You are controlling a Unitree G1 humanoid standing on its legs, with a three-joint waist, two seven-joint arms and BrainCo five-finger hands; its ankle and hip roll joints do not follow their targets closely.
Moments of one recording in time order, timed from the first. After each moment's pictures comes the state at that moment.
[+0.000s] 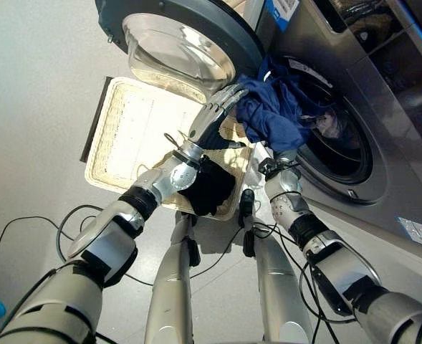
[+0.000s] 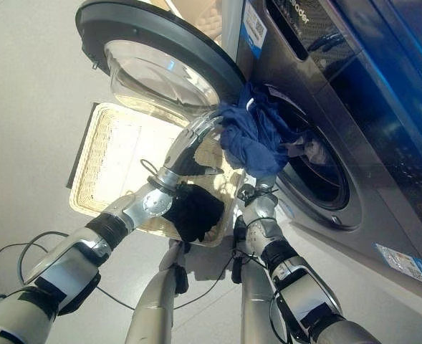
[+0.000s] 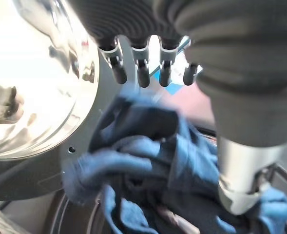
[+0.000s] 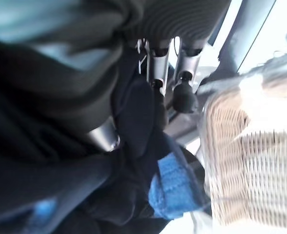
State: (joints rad) left arm -1.01 0.41 -0.69 0.84 0.44 -0.62 0.67; right arm -0.82 -0.16 0.32 0.88 0.89 -0.48 -0.42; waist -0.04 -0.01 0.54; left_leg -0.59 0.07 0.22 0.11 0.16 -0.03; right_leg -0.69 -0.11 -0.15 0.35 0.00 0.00
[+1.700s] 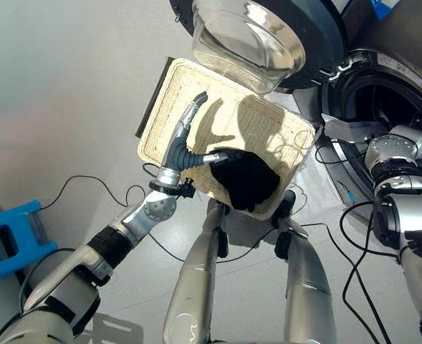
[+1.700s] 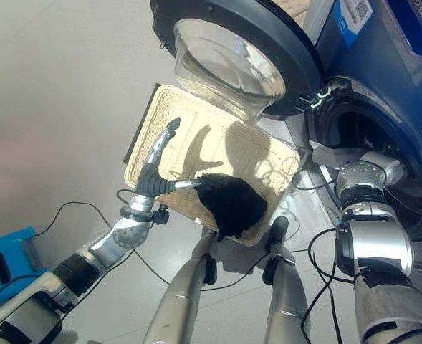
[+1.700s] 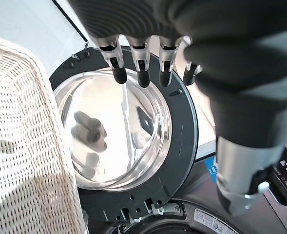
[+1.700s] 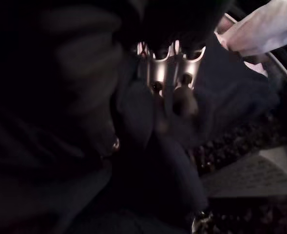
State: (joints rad) left arm -0.66 0.59 -0.65 0.30 0.02 -0.61 0.63; right arm -1.19 -0.60 -0.09 1.18 1.66 -0.79 -0.36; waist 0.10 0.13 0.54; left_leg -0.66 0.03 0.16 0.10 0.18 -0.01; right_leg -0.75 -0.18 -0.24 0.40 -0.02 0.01
